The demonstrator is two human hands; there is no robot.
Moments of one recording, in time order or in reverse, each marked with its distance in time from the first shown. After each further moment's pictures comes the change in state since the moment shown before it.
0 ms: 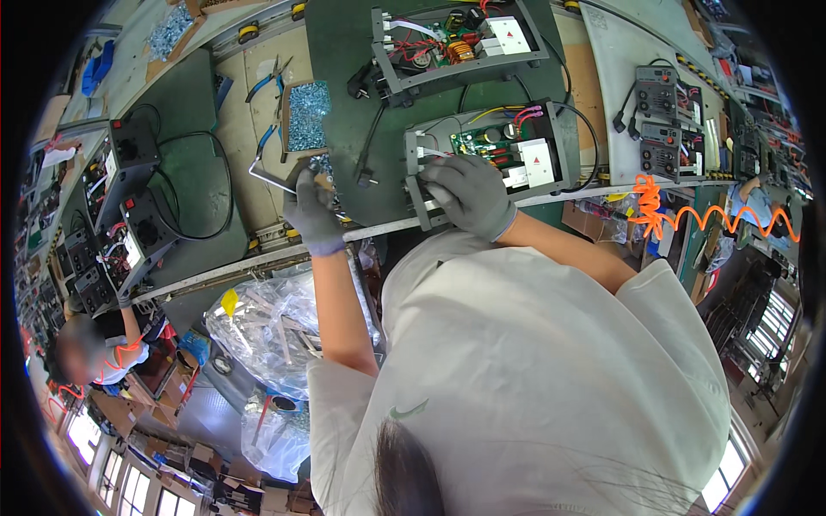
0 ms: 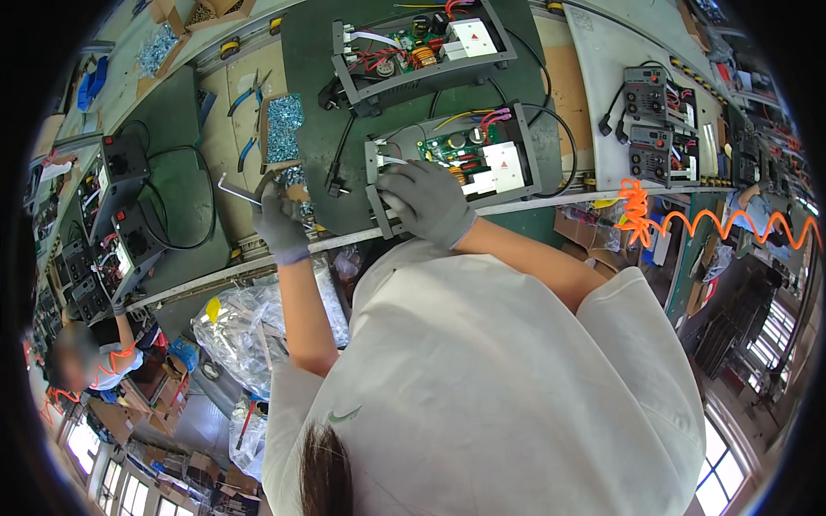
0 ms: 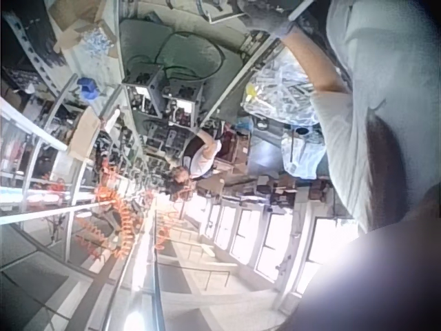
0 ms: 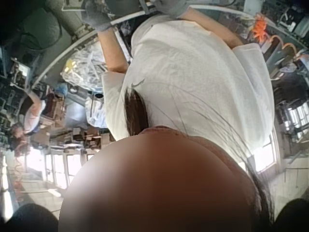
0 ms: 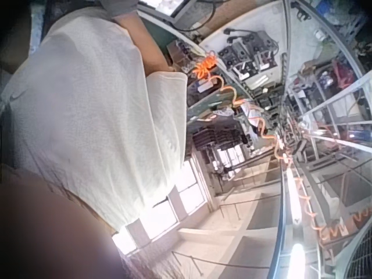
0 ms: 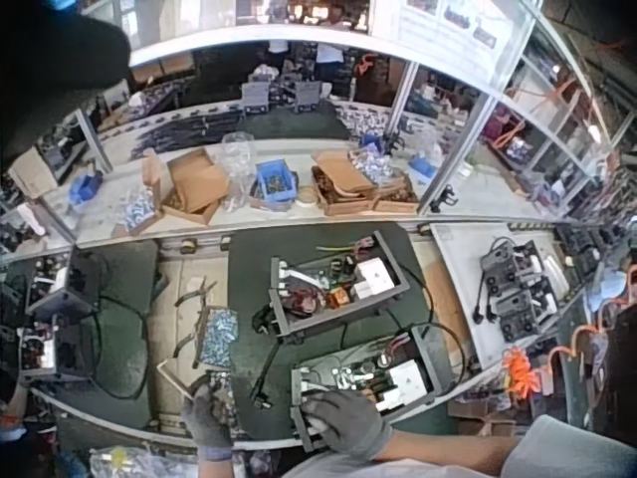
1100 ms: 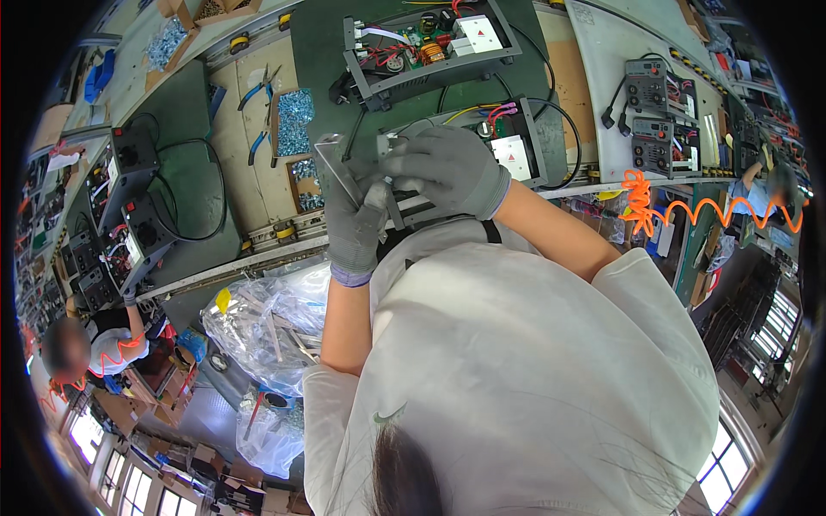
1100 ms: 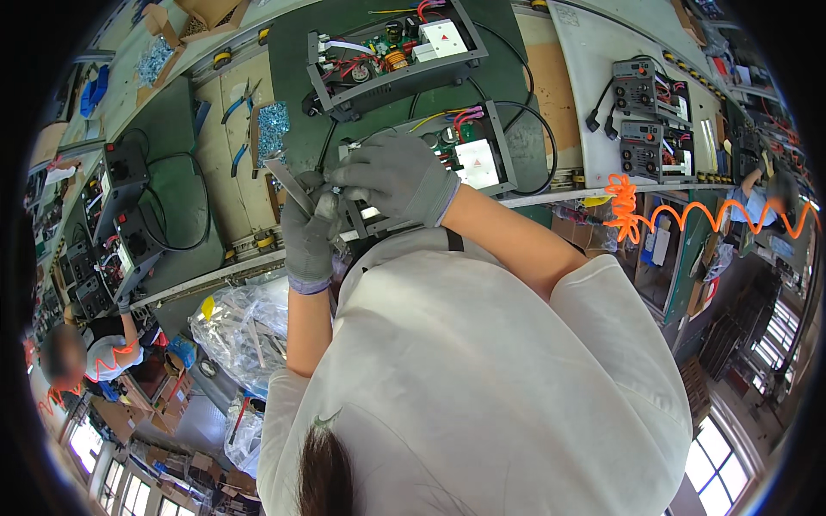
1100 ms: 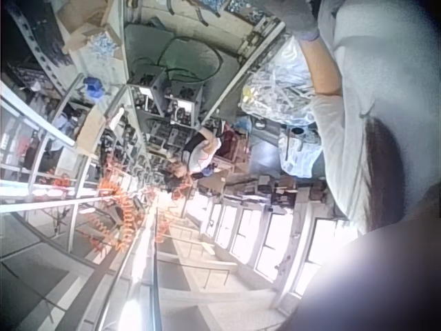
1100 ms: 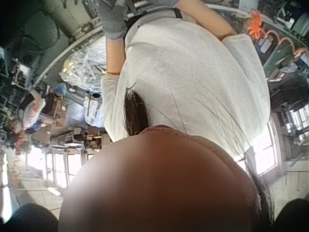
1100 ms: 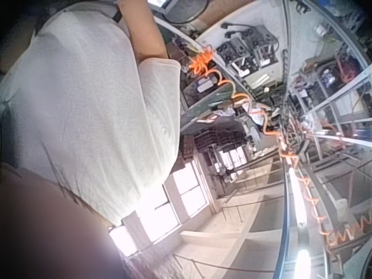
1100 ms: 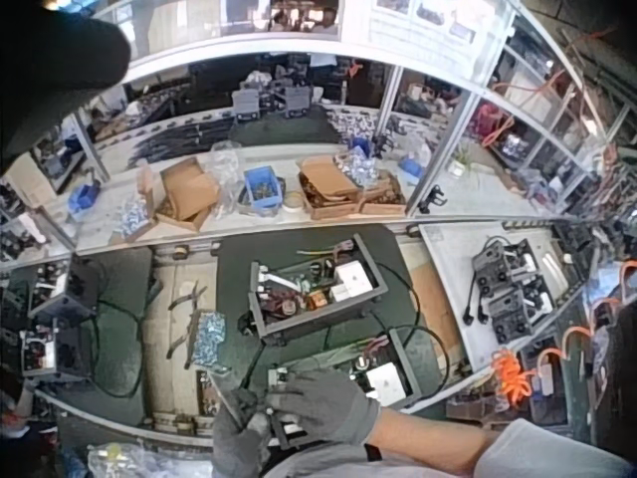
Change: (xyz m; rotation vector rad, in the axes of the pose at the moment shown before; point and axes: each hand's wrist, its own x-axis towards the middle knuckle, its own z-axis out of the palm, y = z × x) left_hand -0.119 0.061 0.037 0.028 -0.782 -0.081; right_hand 0.041 0.007 -0.052 0.098 0.005 -0.259
